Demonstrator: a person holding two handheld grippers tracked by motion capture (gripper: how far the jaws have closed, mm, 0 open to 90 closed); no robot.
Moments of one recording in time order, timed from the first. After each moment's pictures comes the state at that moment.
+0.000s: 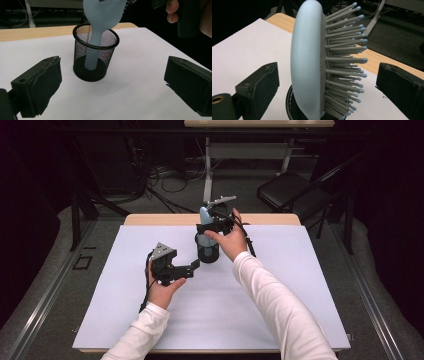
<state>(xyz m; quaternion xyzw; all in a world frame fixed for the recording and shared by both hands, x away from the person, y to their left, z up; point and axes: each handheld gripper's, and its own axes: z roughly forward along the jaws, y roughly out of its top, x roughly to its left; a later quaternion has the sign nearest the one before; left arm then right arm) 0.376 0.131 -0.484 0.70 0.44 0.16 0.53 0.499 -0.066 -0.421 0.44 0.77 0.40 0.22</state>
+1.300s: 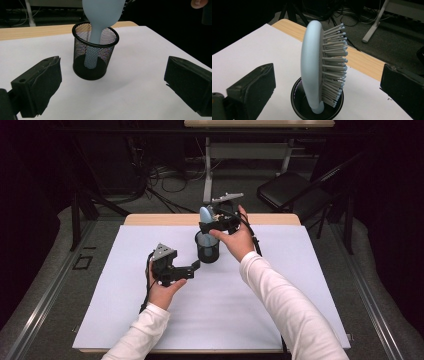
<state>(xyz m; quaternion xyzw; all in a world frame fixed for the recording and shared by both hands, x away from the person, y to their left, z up) 0.374 0.129 -0.485 0.71 0.44 0.16 0.53 0.481 -0.079 -0.398 0.42 0.77 0.42 0.23</state>
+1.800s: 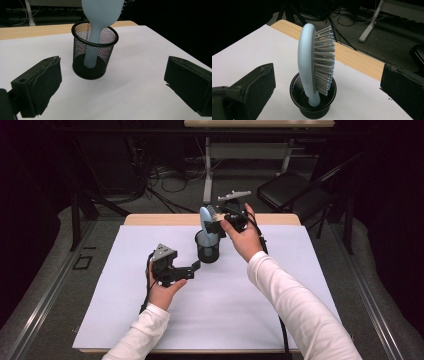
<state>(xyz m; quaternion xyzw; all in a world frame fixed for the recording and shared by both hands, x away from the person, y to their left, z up) 0.373 0.129 -0.485 0.71 0.44 0.16 0.53 0.467 -0.094 -0.381 0.43 0.77 0.41 0.23</state>
